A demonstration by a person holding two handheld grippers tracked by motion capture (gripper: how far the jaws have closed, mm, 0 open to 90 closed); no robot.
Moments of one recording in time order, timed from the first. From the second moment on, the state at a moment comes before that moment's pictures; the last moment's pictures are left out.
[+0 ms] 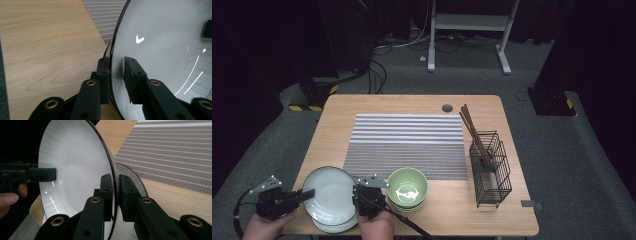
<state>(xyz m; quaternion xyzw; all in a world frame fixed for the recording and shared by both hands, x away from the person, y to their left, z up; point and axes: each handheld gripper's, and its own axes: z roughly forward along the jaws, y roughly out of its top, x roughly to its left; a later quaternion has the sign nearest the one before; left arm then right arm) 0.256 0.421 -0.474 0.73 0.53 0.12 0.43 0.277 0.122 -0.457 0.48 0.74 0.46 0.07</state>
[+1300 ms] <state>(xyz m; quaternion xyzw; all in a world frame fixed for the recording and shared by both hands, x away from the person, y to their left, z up) 0.248 0.407 -0.464 0.67 0.50 0.17 0.52 0.266 0.109 -0.425 0.43 0.75 0.48 0.16</state>
